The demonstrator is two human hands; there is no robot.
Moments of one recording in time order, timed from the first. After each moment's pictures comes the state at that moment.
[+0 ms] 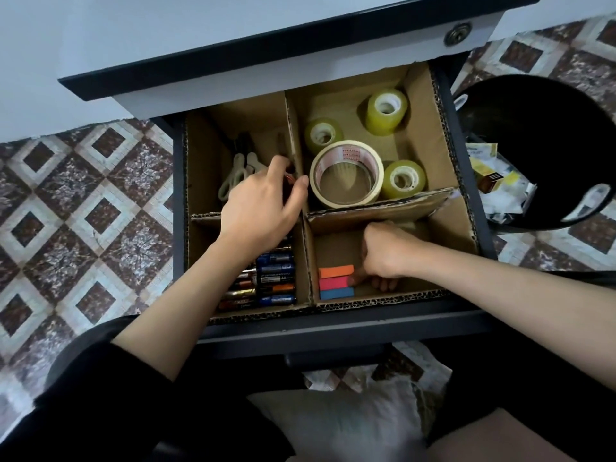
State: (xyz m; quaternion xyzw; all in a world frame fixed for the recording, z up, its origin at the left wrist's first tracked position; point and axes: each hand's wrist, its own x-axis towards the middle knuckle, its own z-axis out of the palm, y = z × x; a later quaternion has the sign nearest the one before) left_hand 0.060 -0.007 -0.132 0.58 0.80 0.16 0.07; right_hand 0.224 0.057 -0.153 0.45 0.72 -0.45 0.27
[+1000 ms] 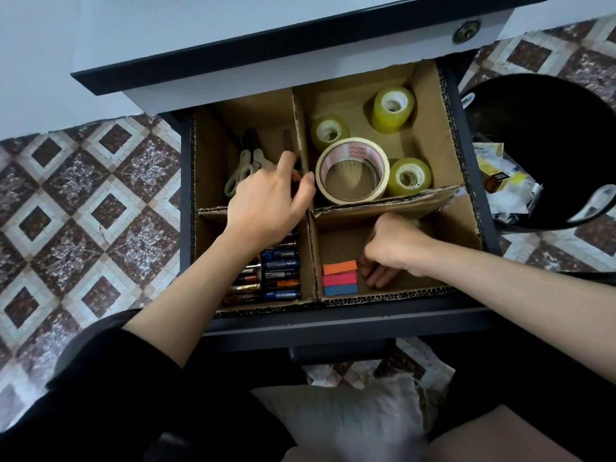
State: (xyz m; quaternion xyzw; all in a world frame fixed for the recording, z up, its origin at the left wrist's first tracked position) left_hand 0.059 -0.005 -0.130 0.58 0.80 0.13 0.09; right_hand 0.220 0.052 -0.146 0.54 0.61 -0.55 0.21
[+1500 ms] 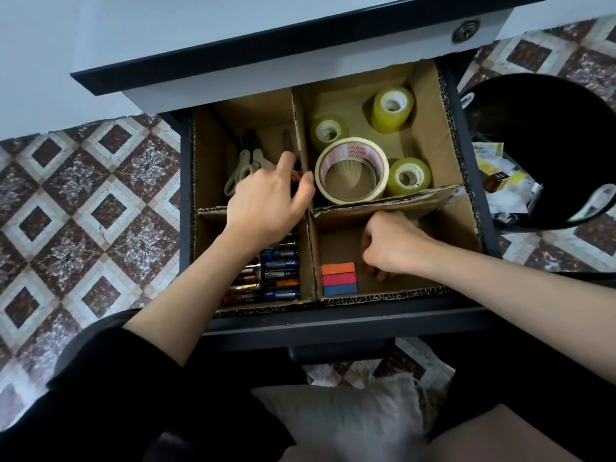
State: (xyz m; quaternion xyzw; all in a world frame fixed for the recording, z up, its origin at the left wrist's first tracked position) left_hand 0.060 -0.005 -0.129 0.58 0.80 0.12 0.09; right_hand 0.222 0.049 -0.134 0.49 0.73 -0.43 0.20
